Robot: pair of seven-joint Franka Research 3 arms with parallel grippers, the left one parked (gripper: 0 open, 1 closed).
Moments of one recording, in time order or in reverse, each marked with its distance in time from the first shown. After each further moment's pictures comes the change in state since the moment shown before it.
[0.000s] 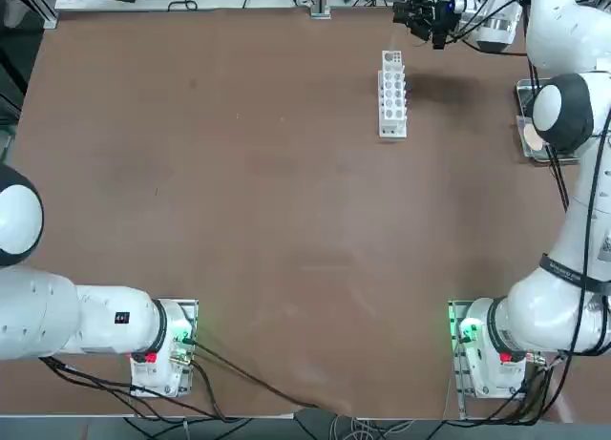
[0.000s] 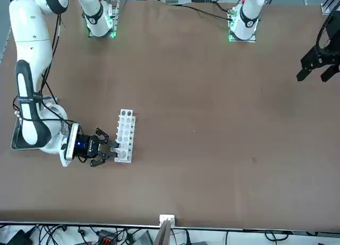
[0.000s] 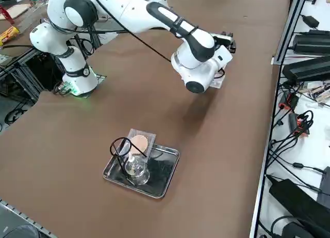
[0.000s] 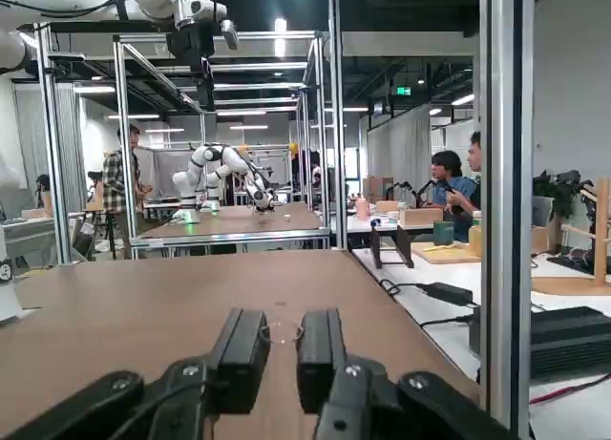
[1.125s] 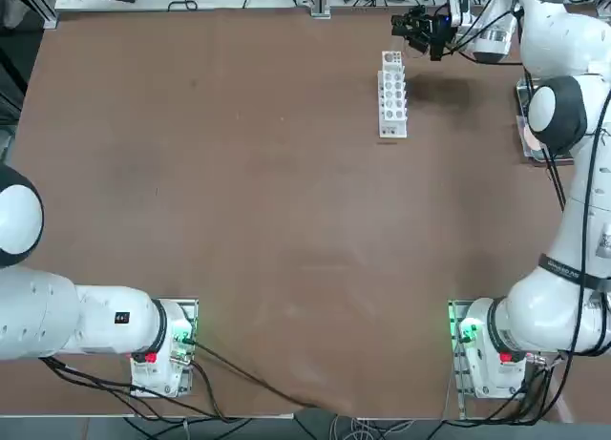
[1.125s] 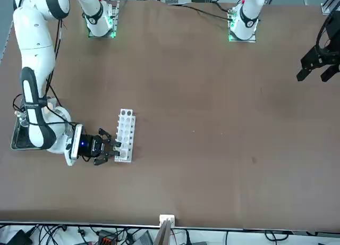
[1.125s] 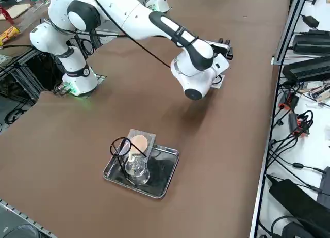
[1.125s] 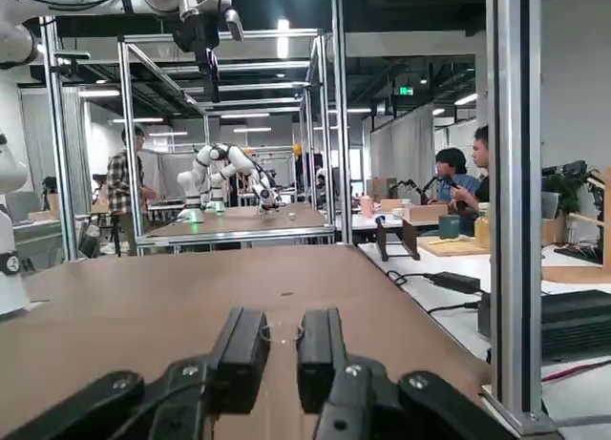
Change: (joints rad) arm -0.002 0.043 -0.007 -0.002 0.000 -0.021 -0.038
